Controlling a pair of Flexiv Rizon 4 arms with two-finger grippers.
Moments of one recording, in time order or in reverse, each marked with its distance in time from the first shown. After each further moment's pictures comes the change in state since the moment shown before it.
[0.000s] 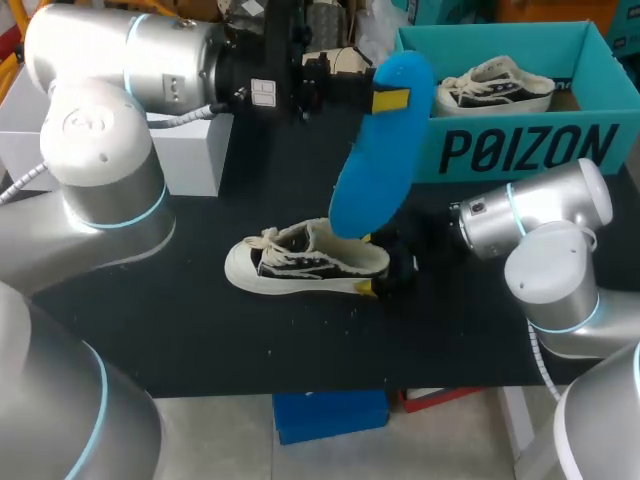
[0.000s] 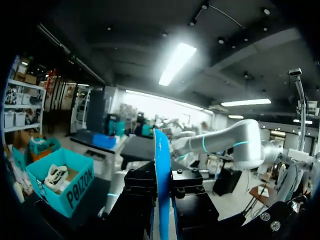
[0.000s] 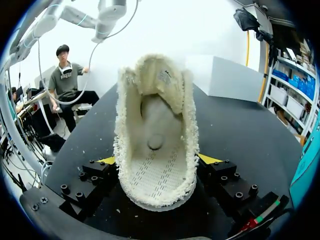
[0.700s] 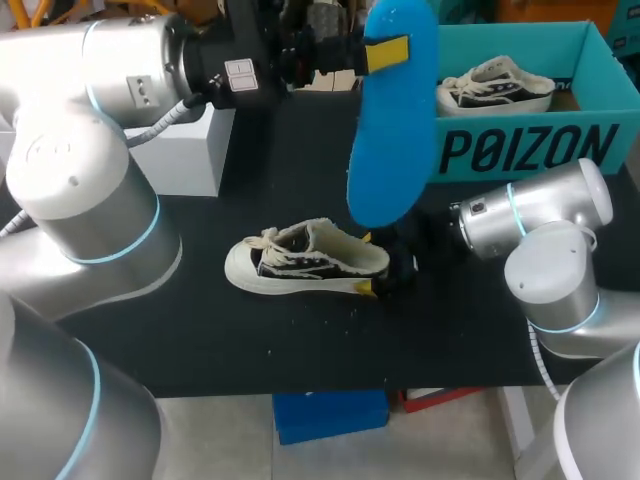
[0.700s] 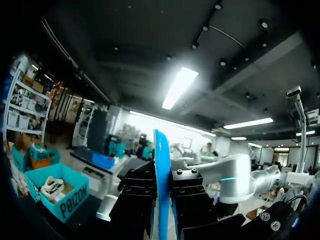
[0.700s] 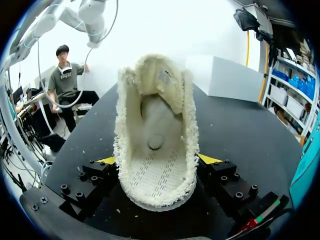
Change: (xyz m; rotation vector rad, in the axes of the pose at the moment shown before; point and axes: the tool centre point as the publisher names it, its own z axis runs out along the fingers) left arm 0.057 -0.068 -0.002 0.200 -0.031 -0.012; right arm 0.000 0.000 0.000 0.000 0.000 0.000
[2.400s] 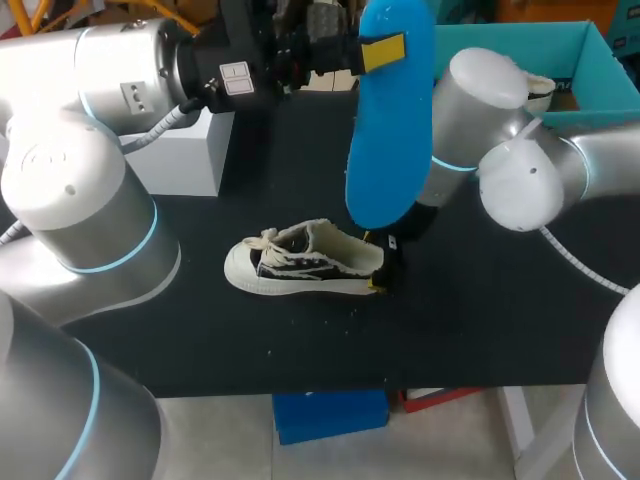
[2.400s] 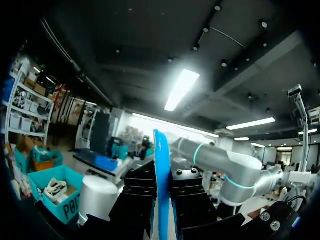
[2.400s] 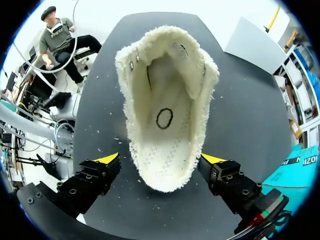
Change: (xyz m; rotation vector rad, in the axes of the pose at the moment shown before) left arm 0.001 -0.001 -0.003 0.008 -0.030 0.021; right arm 0.009 0.014 -0.037 0.708 0.021 -0.026
